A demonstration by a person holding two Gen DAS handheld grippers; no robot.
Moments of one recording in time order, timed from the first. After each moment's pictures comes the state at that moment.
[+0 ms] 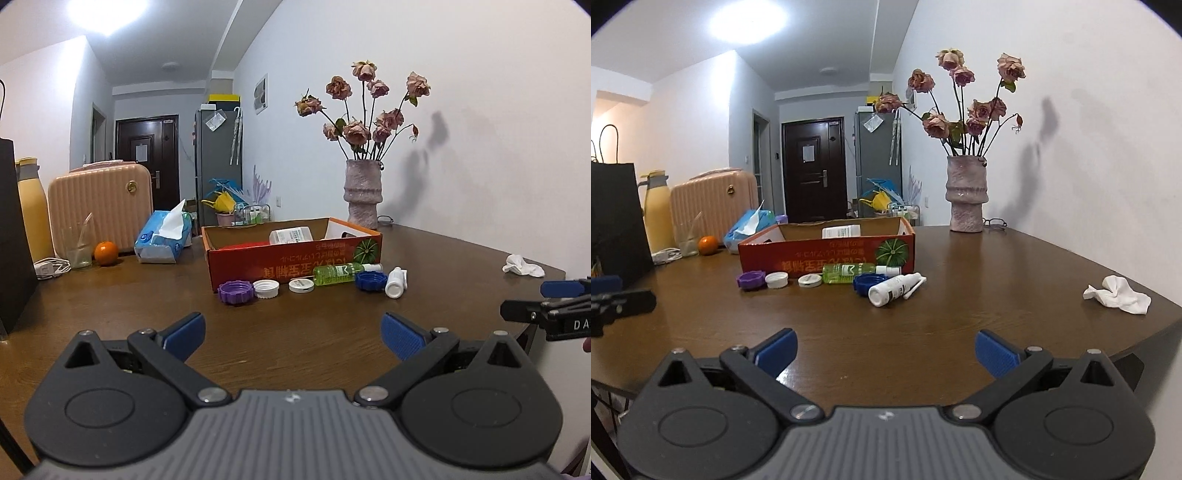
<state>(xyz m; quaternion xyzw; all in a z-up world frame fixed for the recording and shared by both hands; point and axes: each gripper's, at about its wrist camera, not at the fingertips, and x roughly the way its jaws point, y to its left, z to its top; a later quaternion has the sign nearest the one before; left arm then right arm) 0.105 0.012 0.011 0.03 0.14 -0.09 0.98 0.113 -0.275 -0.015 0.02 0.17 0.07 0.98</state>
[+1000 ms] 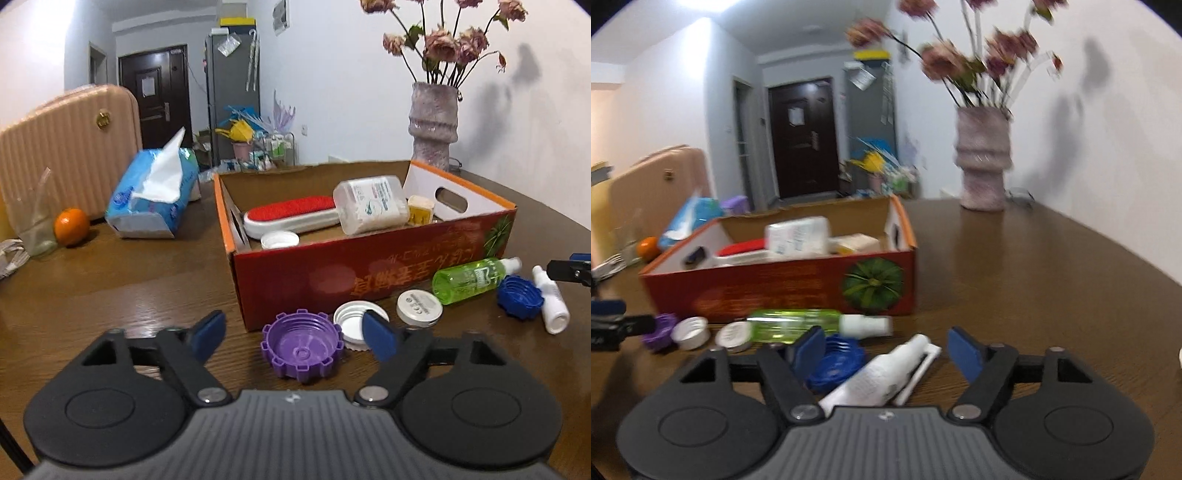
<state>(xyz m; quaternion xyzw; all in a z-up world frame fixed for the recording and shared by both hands) 0.373 0.048 -0.020 0.04 0.28 -0.07 0.96 0.371 -0.268 -0.022 0.04 0.26 0.06 0.96</state>
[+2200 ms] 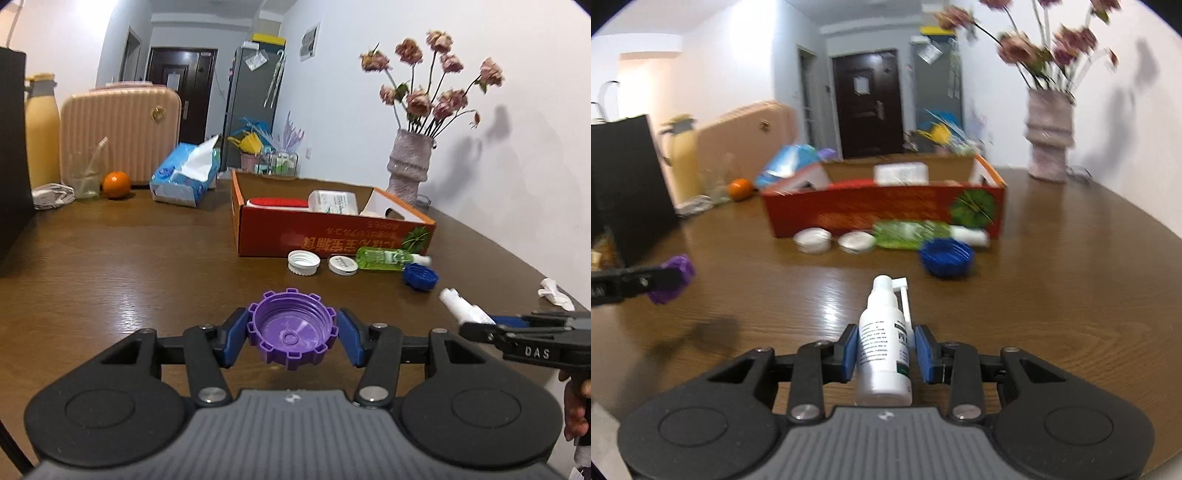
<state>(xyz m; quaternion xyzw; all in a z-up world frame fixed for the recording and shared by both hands) 0.186 0.050 0.011 -0.06 0.23 -0.06 0.97 0.234 -0.224 -0.015 0.00 0.27 0.18 0.95</state>
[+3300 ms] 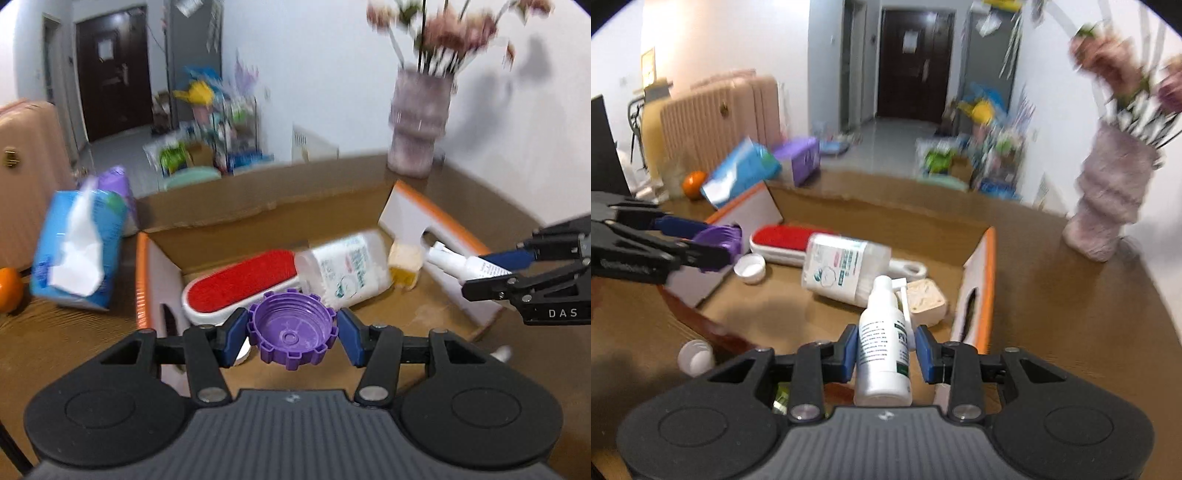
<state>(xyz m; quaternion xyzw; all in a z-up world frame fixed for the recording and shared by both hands) 0.519 0.006 0.040 0.05 0.37 -0.12 0.92 0.536 -0.227 0.041 -0.10 0.38 0.23 0.89</state>
